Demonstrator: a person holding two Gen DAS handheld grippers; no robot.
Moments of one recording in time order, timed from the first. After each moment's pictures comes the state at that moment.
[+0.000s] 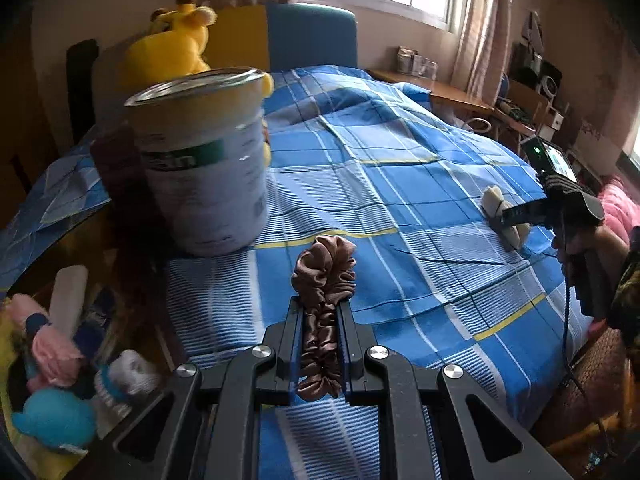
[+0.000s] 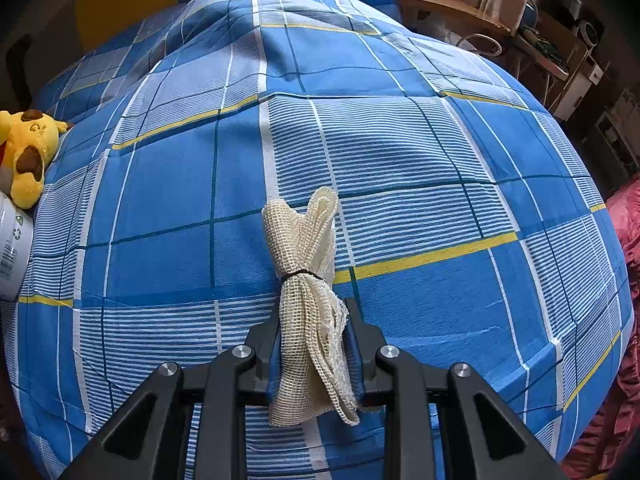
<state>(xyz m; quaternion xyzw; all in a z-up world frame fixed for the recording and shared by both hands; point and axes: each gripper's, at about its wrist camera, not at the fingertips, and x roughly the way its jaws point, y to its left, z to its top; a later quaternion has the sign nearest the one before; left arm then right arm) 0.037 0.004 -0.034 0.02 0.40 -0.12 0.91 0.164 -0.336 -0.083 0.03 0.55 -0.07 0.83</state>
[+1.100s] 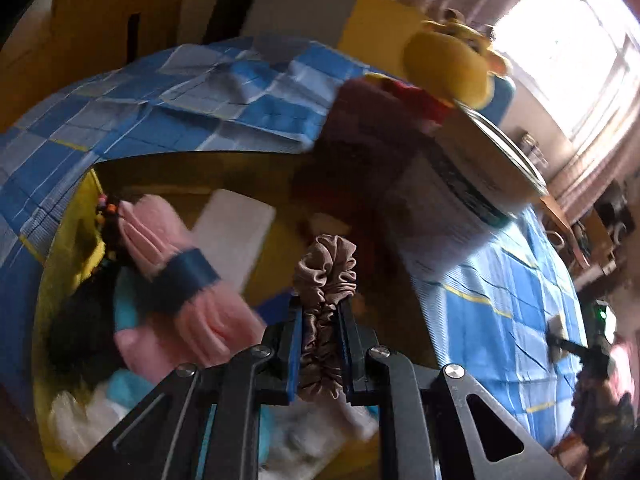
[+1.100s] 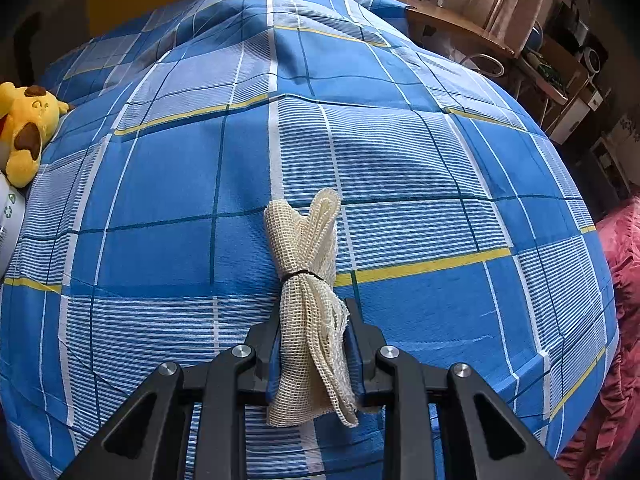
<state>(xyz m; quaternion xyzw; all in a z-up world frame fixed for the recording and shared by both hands) 0.057 0.213 -0.043 -0.20 0.43 0.03 0.88 0.163 -0.327 -0.082 -0.01 0.55 -0.07 0.83</state>
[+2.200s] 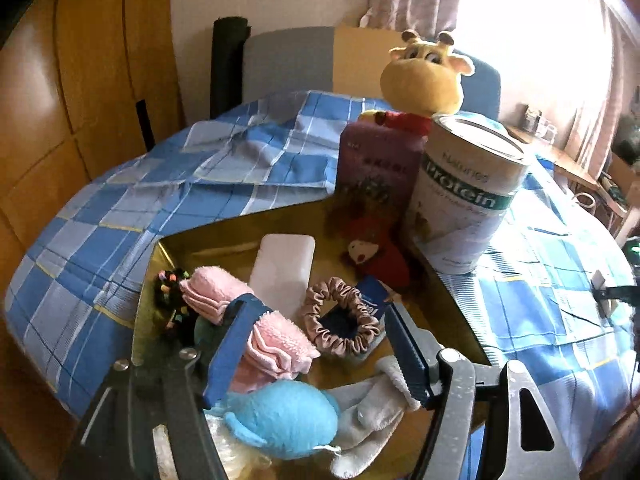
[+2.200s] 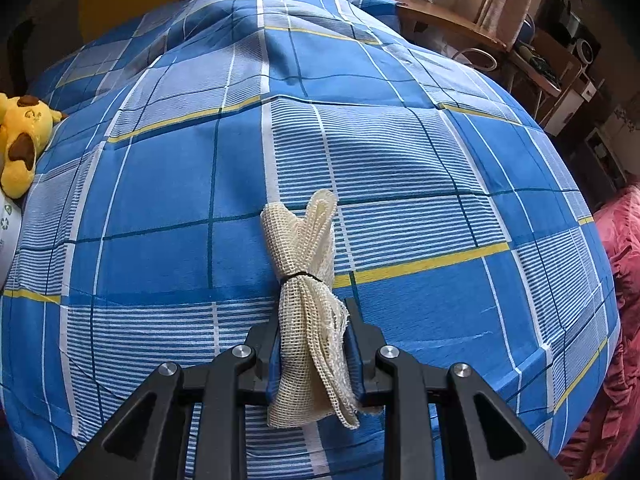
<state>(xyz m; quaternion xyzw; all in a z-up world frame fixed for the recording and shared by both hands) 0.006 0.198 -0.004 -0.04 0.37 0.07 0.93 0.168 -0.331 -0.084 0.00 0.55 -0.09 0.83</state>
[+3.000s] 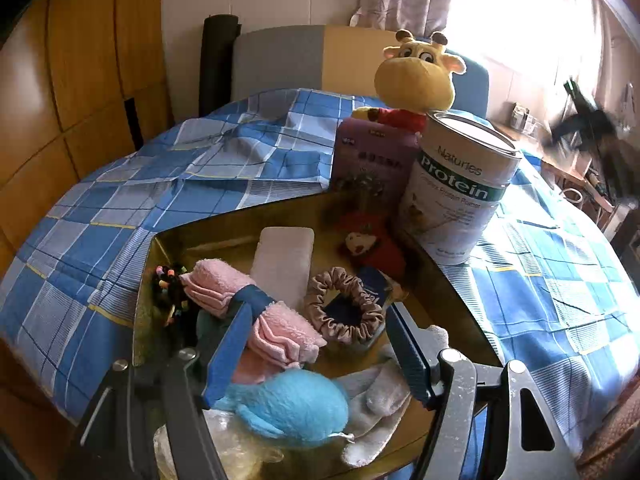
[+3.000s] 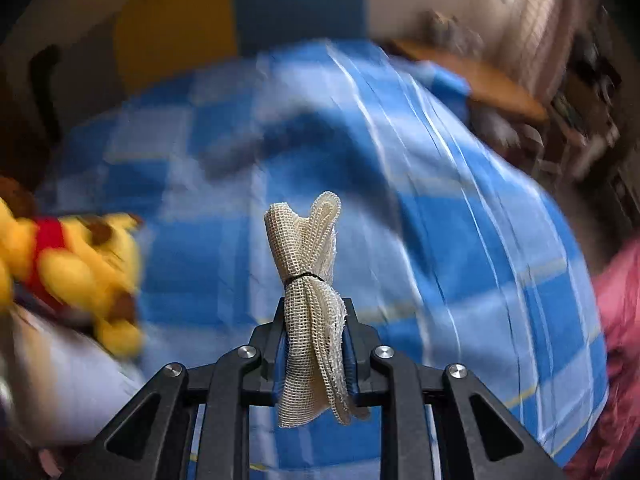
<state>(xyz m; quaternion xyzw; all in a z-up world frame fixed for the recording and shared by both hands) -0.001 0.208 -0.009 -0.05 0.37 0.05 0.92 0.321 -0.169 0.078 -0.01 0.48 -0.02 0.88</state>
